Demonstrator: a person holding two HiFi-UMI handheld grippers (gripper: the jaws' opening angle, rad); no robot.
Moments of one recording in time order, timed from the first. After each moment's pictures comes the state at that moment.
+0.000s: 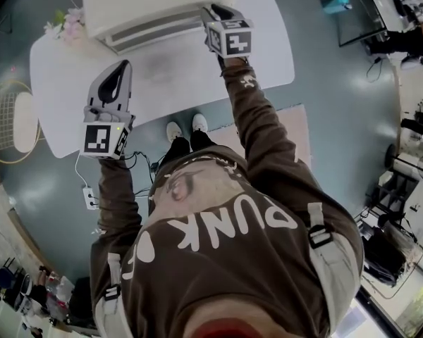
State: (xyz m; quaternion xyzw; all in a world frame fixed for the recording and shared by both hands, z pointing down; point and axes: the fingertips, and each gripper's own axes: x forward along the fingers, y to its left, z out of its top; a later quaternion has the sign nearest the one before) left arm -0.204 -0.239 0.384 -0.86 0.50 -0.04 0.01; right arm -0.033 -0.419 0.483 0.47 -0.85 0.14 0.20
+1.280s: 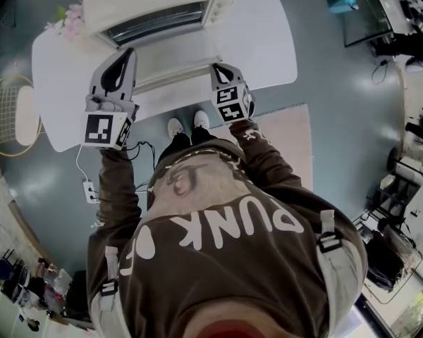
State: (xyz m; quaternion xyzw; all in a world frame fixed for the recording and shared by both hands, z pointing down) left arm -0.184 -0.256 0.371 -0.86 0.50 -0.04 0.02; right arm 0.004 -0.258 0.599 0.43 -0.83 0.09 0.34
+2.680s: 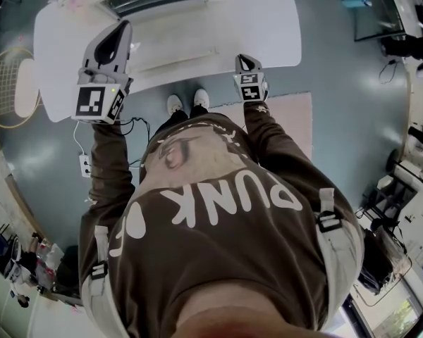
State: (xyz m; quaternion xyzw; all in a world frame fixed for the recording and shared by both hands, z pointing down) left arm -0.178 -0.240 0.362 -0.85 0.52 -0.05 0.03; right arm 0.116 -0.235 0.709 0.46 -0.81 0.13 0.35
